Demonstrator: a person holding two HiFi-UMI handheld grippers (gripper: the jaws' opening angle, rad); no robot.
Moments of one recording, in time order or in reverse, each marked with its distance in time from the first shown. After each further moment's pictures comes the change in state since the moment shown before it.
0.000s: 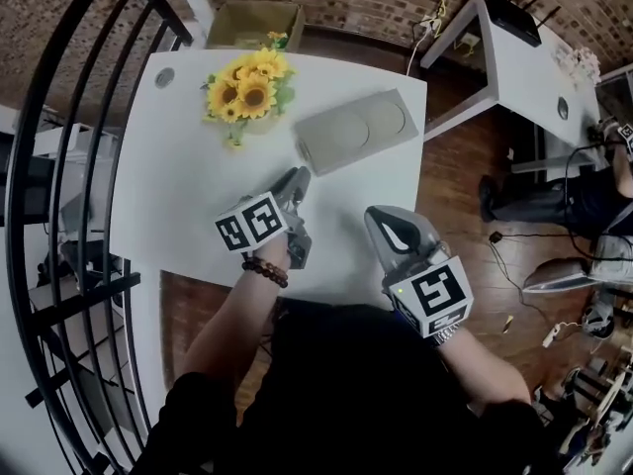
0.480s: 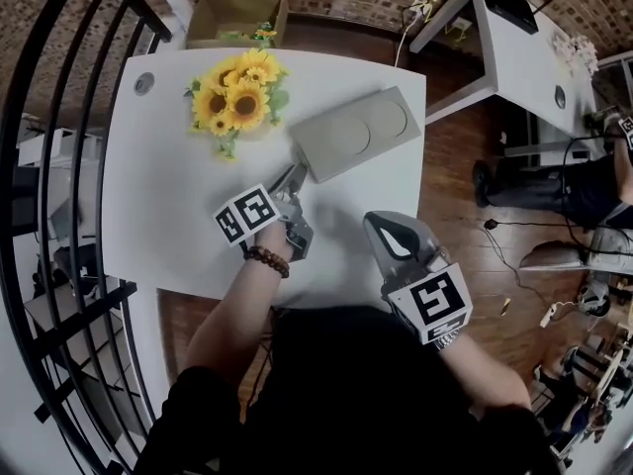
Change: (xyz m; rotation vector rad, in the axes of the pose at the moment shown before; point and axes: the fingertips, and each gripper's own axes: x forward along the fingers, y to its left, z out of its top) left arm 0.049 0.051 -0.007 -0.272 0.038 -0.039; right arm 0.028 -0.003 -0.005 0.011 0.069 -0.024
